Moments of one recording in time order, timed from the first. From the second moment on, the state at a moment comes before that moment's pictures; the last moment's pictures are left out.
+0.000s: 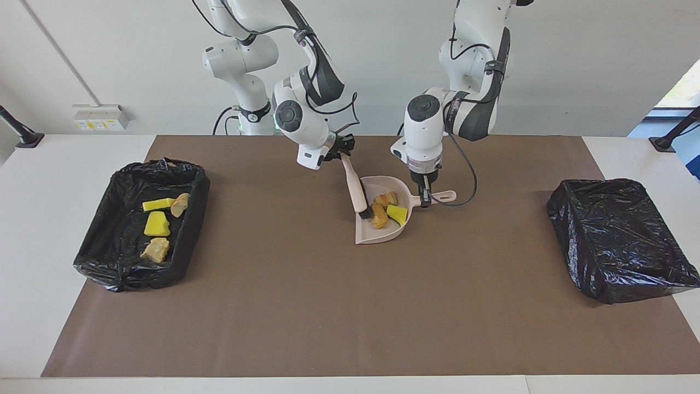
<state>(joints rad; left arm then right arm) -0.53 0.11 -0.02 -2.10 0.21 2.16 1.03 0.39 0.01 0.16 -2.28 0.63 2.02 -0.07</state>
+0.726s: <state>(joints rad) -0.34 0.11 -0.02 -2.09 0.14 2.21 1.25 0.39 -0.03 0.16 -2.21 0.38 1.85 0.23</state>
